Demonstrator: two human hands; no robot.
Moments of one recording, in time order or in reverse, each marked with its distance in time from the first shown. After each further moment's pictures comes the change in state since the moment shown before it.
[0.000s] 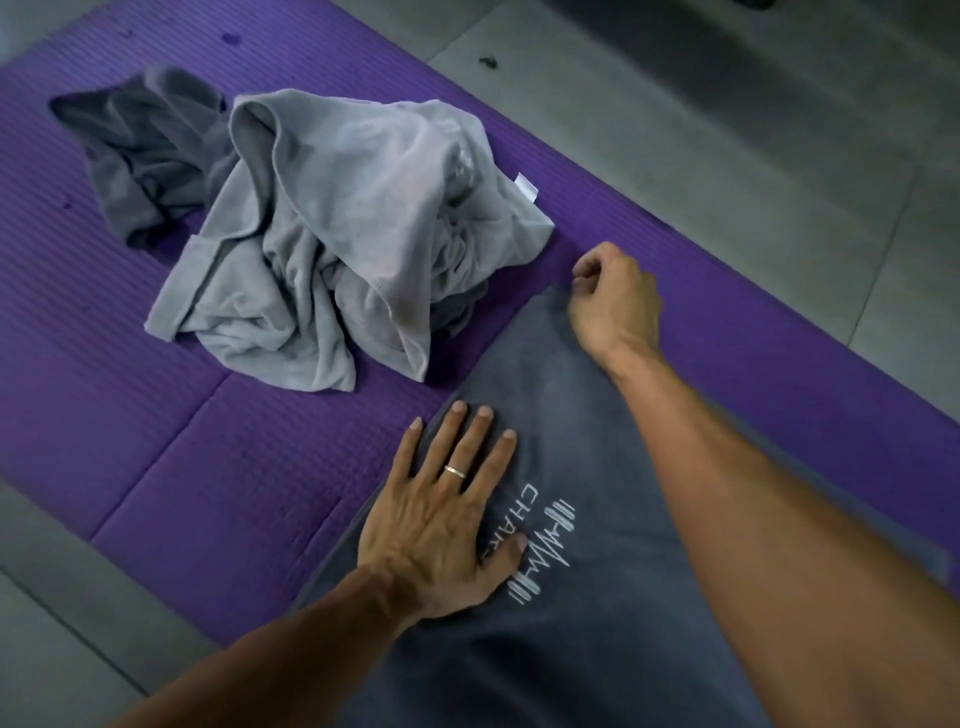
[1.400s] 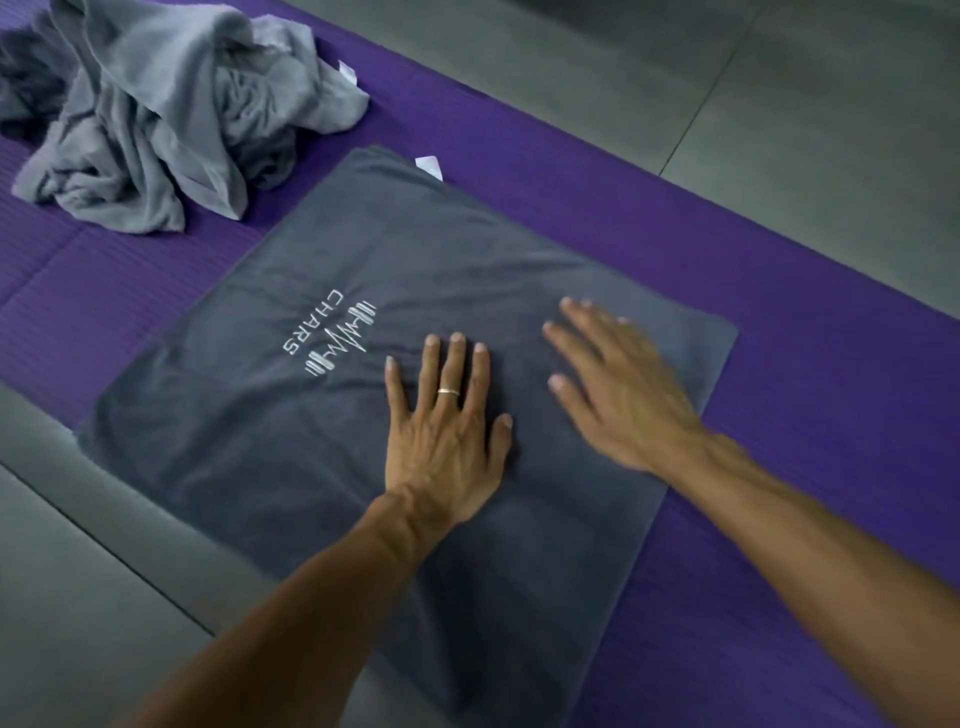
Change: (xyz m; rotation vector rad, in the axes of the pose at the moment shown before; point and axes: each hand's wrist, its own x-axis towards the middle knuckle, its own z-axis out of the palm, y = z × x) left_hand -0.030 0.230 0.083 0.122 0.178 -0.189; right_hand -0.202 0.283 -0.093 -0.317 -0.191 -0.646
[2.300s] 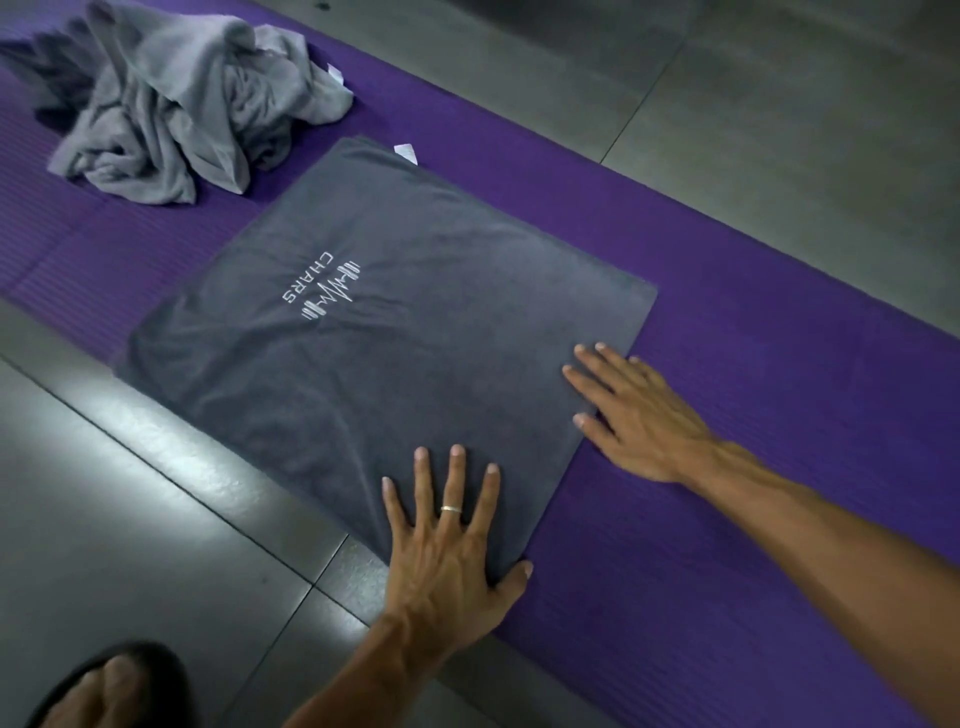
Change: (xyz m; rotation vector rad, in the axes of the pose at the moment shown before) left_hand -0.170 0.065 0.005 -0.066 -0.237 0.040; right_hand -0.119 0.023 -0.018 -0.039 -0.287 0.047
